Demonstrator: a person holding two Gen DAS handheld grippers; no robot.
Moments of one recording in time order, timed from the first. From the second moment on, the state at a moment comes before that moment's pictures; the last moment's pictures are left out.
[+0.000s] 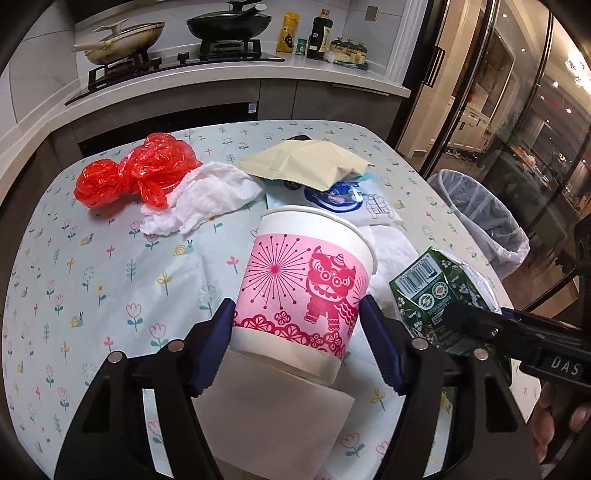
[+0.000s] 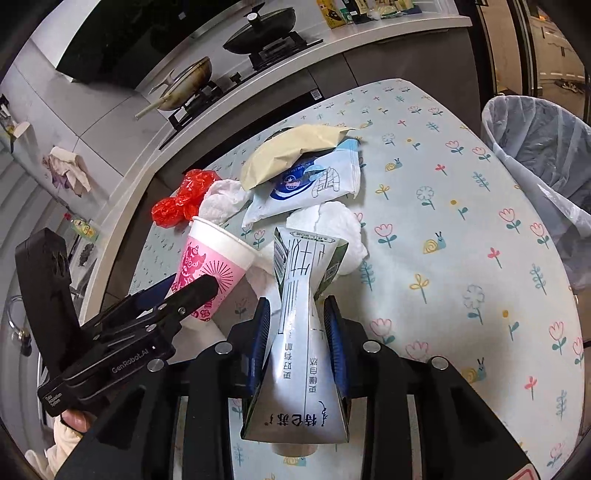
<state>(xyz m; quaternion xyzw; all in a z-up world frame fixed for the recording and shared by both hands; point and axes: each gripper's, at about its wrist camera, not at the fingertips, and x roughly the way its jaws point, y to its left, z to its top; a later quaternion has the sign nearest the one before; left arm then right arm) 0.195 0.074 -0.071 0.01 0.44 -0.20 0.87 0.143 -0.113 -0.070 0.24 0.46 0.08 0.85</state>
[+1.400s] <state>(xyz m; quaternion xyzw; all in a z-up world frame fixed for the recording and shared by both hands) 0.108 0.001 -0.067 0.06 0.46 -0.23 0.86 0.082 -0.167 -0.083 0.27 0.50 0.07 0.82</state>
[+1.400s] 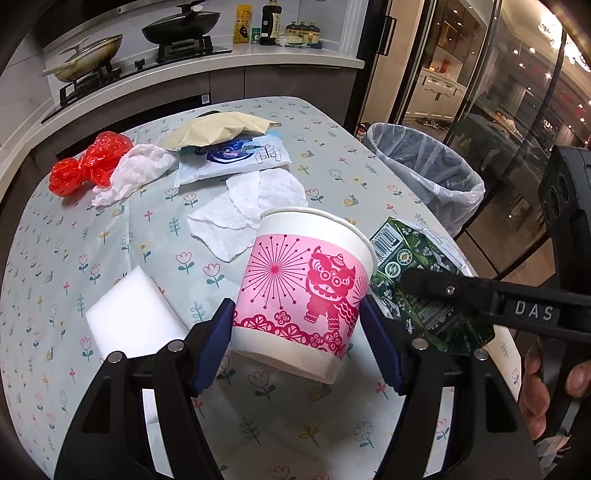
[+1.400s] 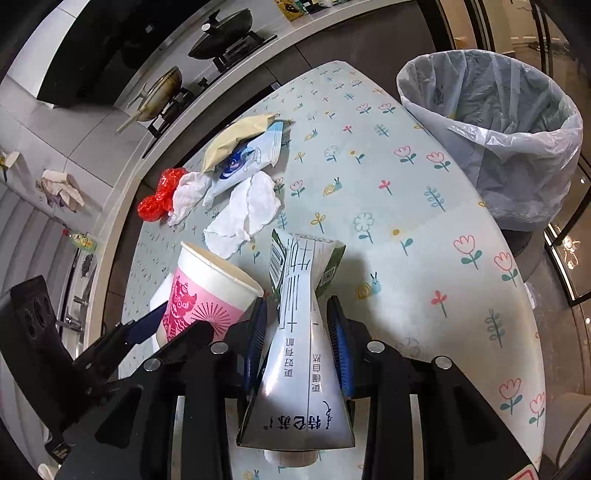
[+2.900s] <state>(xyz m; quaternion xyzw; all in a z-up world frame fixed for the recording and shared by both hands) 0.157 -0.140 -0.027 0.09 0.41 -0.32 0.85 0.108 -0.311 -0.030 0.31 0.43 -0.03 0.85</state>
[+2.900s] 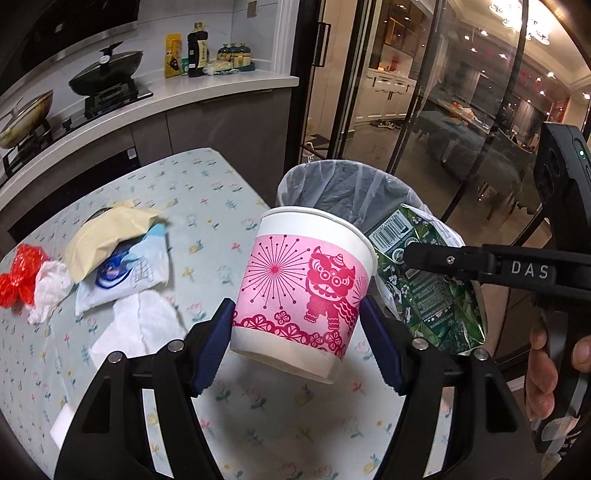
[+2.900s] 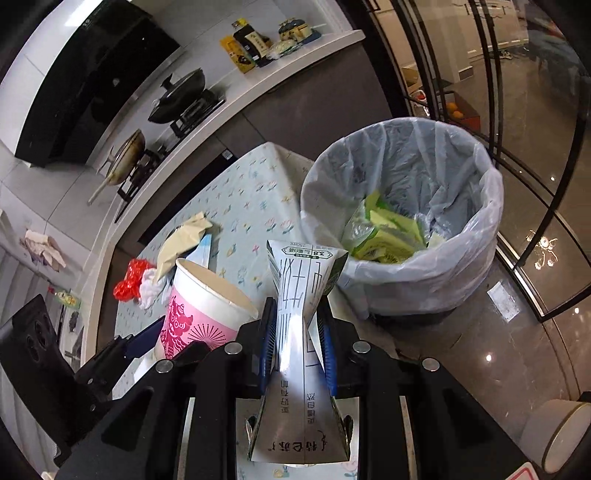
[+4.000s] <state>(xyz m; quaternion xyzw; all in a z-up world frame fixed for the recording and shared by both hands) 0.242 -0.278 -0.037 0.10 0.41 -0.36 0.83 0.170 -0.427 -0.052 0.34 0.39 -0.12 0.84</state>
